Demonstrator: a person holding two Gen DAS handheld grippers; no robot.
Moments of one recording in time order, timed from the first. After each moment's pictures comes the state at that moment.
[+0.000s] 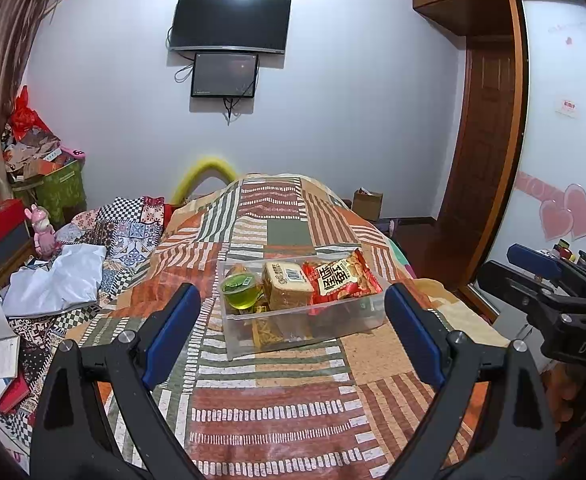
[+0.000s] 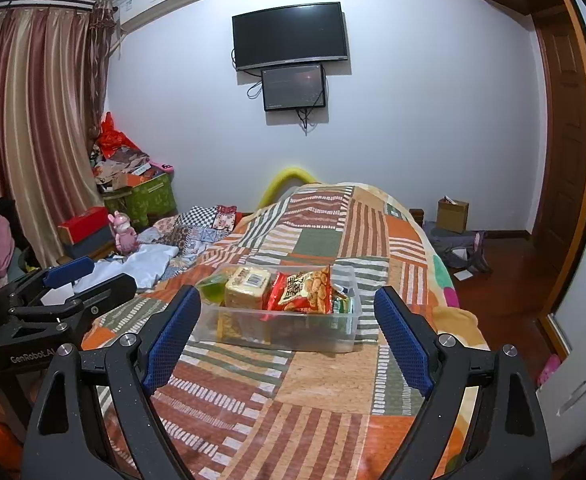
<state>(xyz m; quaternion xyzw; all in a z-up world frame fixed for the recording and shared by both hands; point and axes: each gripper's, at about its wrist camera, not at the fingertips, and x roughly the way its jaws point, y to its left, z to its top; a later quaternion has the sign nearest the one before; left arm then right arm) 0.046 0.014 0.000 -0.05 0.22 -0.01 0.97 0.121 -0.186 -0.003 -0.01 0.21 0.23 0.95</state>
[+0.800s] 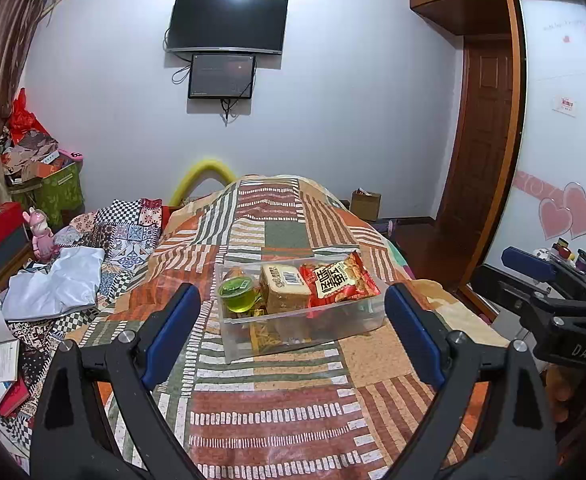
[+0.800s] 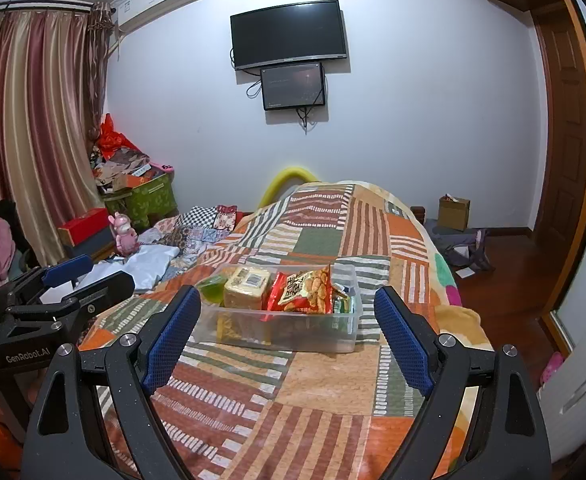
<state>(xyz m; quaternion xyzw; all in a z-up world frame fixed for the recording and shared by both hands) 0.046 0.013 0.001 -0.05 0.22 -0.01 0.97 0.123 -0.186 -0.003 -0.01 0.21 0.23 0.95</state>
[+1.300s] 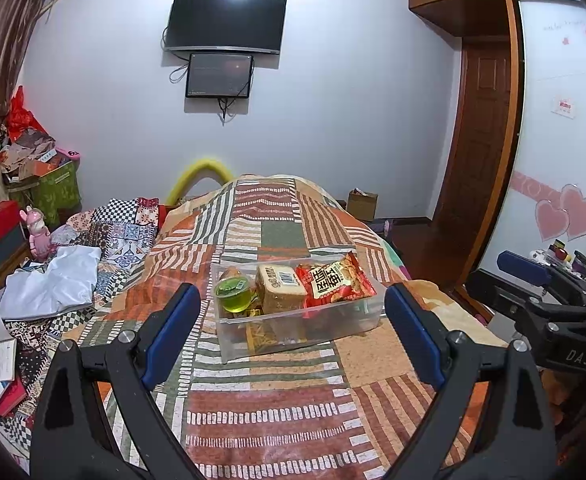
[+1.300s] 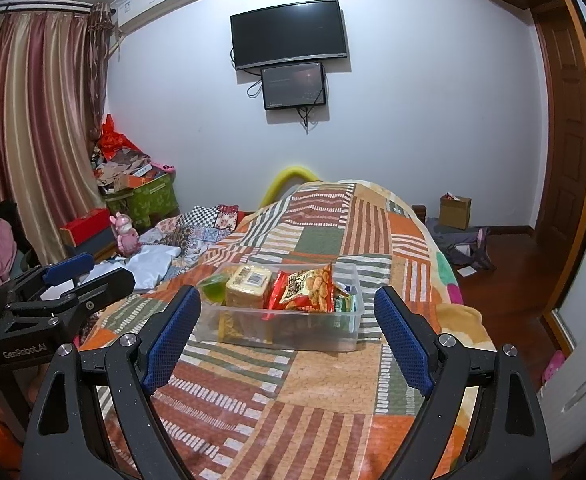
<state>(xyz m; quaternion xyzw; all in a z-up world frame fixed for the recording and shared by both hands) 0.051 0.012 0.006 -0.05 0.22 -0.02 0.97 0.122 -0.182 -0.005 0.00 0.22 0.23 0.95</state>
